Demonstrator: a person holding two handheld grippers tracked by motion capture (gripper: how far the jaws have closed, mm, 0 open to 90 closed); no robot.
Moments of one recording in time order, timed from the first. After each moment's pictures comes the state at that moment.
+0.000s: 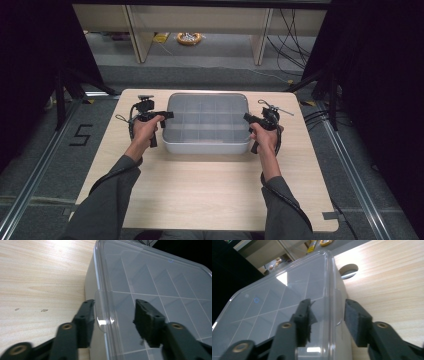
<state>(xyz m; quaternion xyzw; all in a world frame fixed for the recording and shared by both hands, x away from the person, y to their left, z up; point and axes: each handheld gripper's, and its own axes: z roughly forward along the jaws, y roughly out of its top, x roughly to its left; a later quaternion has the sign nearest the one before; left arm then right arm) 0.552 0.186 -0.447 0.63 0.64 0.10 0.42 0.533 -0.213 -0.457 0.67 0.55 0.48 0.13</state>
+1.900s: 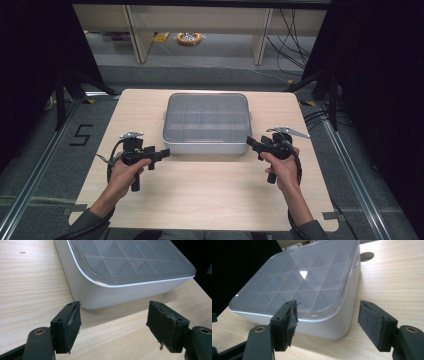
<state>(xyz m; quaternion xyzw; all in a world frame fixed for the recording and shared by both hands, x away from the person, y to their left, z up) 0.412 0.198 -0.458 0.69 0.54 0.07 0.47 0.426 -0.229 -0.440 0.58 0.63 0.50 0.12</state>
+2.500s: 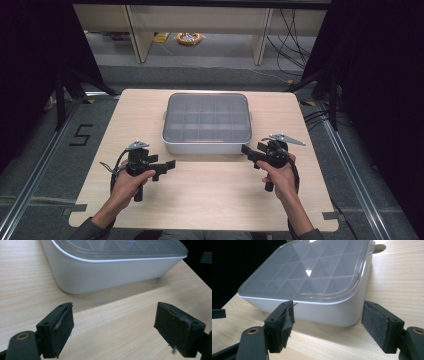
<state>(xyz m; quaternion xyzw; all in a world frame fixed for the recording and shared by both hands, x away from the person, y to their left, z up) 0.388 0.186 -0.473 0.72 0.51 0.06 0.47 0.406 -0.217 -0.447 0.56 0.66 0.49 0.11</state>
